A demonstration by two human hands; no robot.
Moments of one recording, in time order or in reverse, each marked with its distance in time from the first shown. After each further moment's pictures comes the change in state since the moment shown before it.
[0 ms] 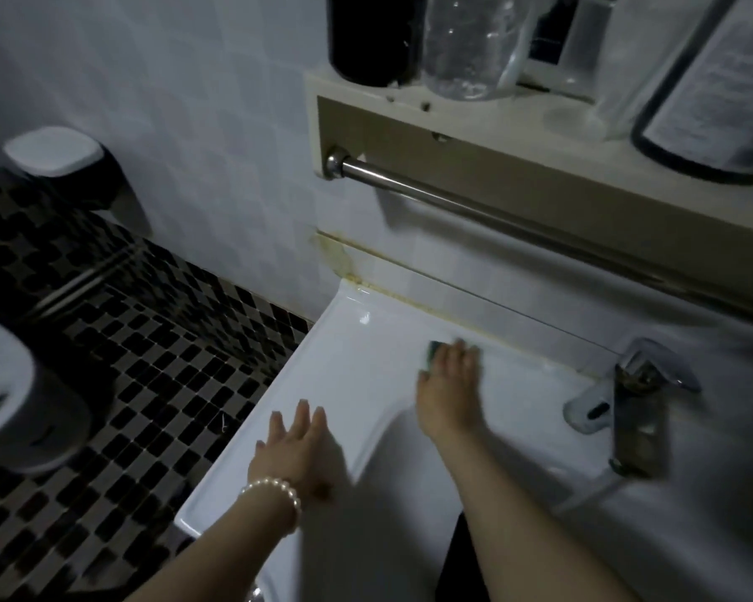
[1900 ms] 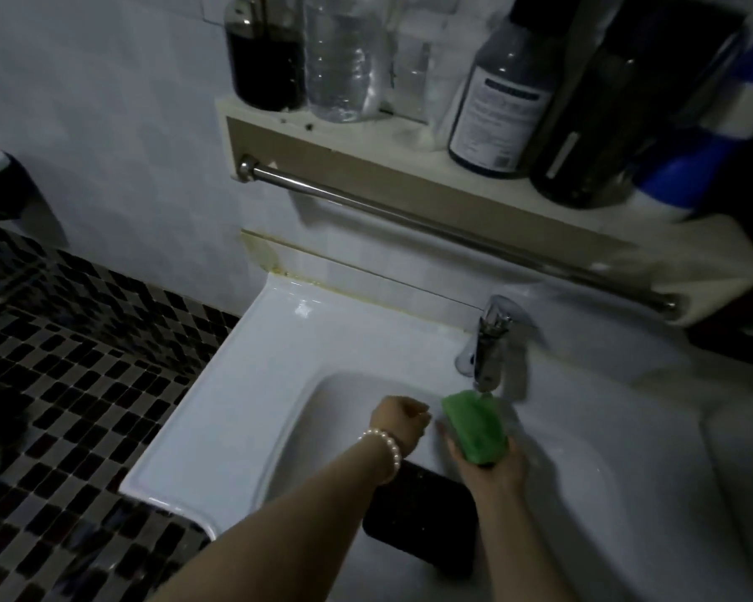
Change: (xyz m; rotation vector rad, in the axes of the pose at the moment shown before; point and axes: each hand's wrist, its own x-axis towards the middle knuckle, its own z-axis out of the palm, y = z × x) left_hand -0.062 0.198 0.021 -0.821 -0.120 0.208; right_hand -0.138 0.142 -0.069 2.382 0.191 0.936
